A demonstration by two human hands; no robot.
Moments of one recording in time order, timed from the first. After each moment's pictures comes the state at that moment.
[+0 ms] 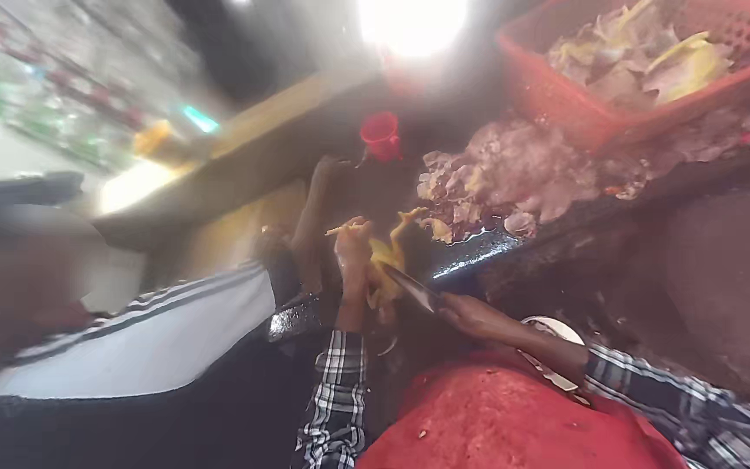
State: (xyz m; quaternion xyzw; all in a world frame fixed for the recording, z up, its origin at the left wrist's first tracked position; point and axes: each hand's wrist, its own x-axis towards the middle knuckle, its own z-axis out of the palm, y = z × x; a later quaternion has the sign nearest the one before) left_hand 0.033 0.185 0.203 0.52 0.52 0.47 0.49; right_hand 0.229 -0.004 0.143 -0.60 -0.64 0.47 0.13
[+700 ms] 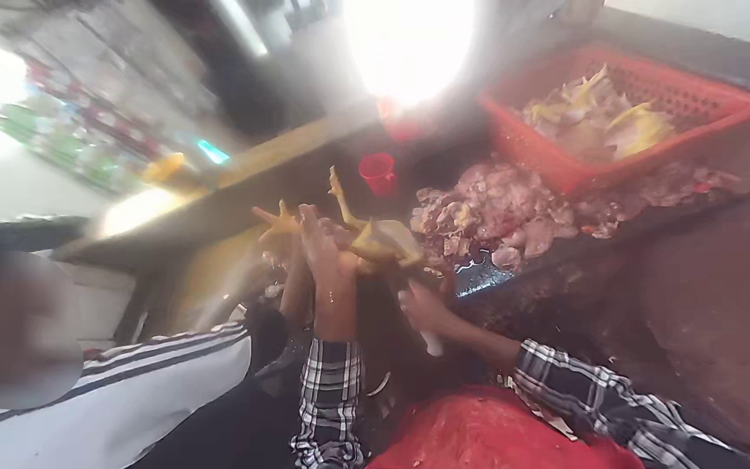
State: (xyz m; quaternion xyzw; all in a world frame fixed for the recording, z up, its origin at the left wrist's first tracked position) left_hand 0.072 0.206 0.331 0.30 0.35 0.67 0.59; right_hand 0.200 0.066 0.168 -0.57 -0.47 0.57 0.37
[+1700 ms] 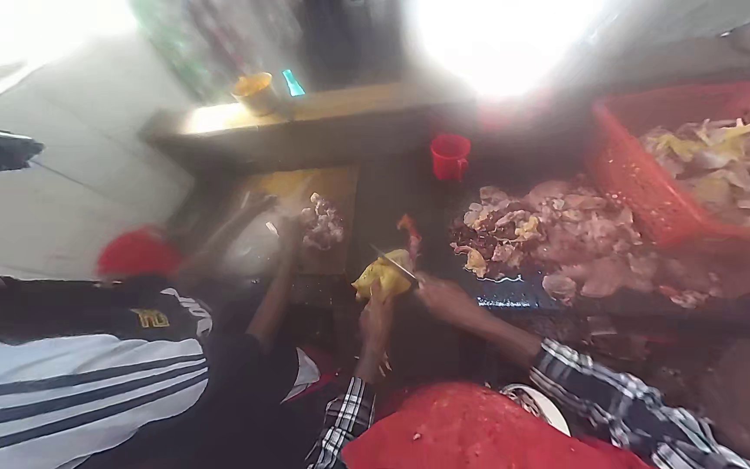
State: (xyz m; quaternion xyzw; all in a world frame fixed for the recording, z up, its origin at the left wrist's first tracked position) left_hand -0.036 0.088 0.081 0.56 0.78 0.11 0.25; right_hand 0.163 0.107 0.159 -0.57 -0.76 0.30 0.02
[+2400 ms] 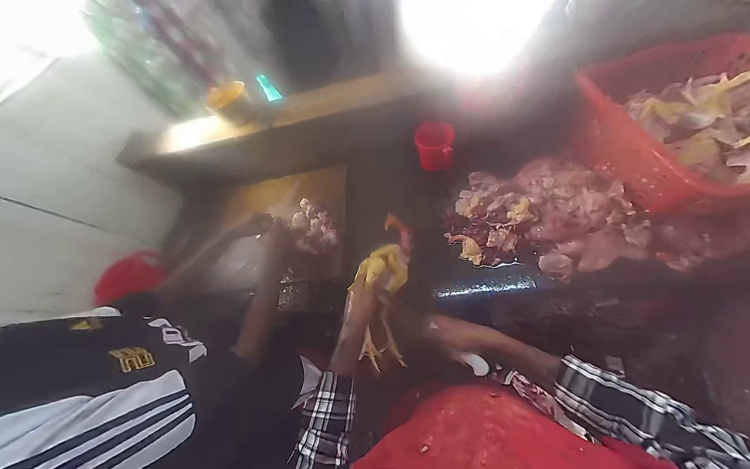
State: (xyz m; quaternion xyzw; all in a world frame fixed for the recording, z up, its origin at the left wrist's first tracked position) left_hand -0.068 0.121 0.151 0.54 0.70 0.20 0.41; right_hand 0.185 0.037 0.111 -0.43 -0.52 0.73 0.08
